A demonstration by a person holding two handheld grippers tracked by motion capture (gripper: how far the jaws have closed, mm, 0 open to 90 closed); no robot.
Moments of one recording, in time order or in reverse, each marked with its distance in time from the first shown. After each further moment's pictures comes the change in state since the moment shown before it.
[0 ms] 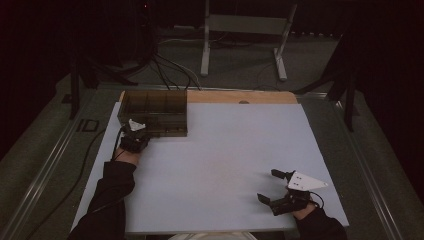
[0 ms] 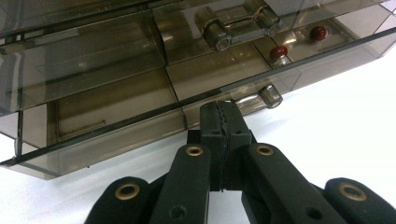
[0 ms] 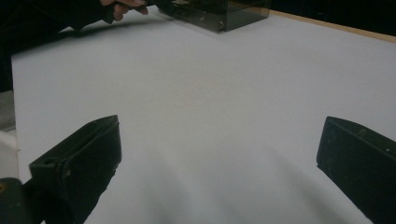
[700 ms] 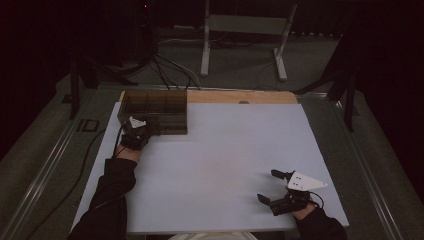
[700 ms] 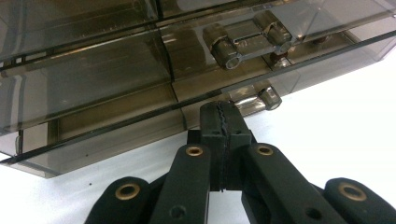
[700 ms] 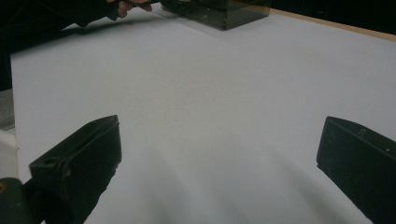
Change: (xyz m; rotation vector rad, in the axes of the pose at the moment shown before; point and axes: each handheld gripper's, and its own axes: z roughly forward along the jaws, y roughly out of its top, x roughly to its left) left arm 0.003 0.007 0.006 -0.002 0.005 -0.005; right arm 0.000 0.000 0.000 0.006 0.000 -0.001
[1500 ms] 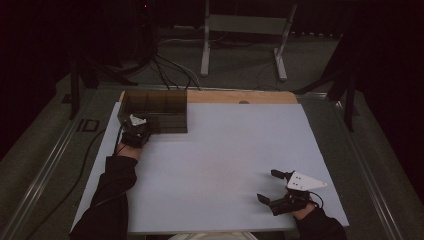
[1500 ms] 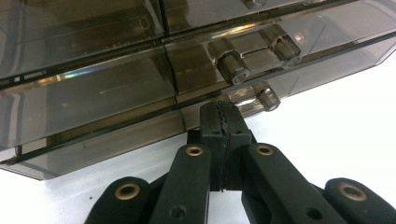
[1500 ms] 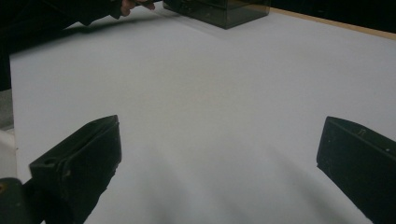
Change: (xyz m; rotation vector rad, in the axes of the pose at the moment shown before) left arm 0.003 0.006 0.006 -0.005 0.001 -0.008; right arm 0.000 -0.001 0.001 0.003 0.000 0.000
